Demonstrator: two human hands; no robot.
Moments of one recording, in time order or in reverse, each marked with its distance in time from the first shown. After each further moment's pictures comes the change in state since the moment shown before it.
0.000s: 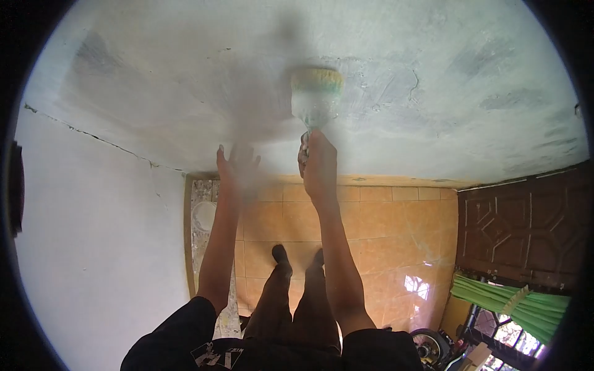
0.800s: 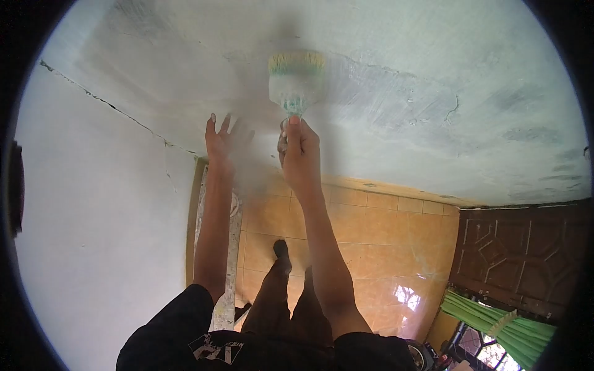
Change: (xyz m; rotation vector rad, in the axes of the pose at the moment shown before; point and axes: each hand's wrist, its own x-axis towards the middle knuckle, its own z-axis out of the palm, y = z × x) left_hand -0.031 0.100 0.030 0.042 -0.104 0.143; right_hand -0.008 0.004 0.098 -0.002 -0.197 -0.016
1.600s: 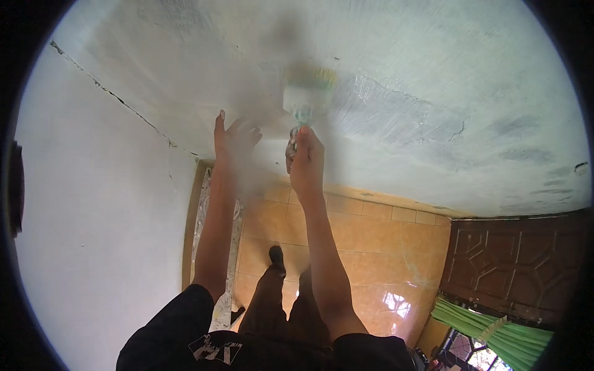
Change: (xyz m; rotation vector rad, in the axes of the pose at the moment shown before) left_hand 0.016 0.029 -0.005 -0.026 0.013 -0.055; right_hand 0.011 0.024 0.028 -0.017 0.031 -0.026
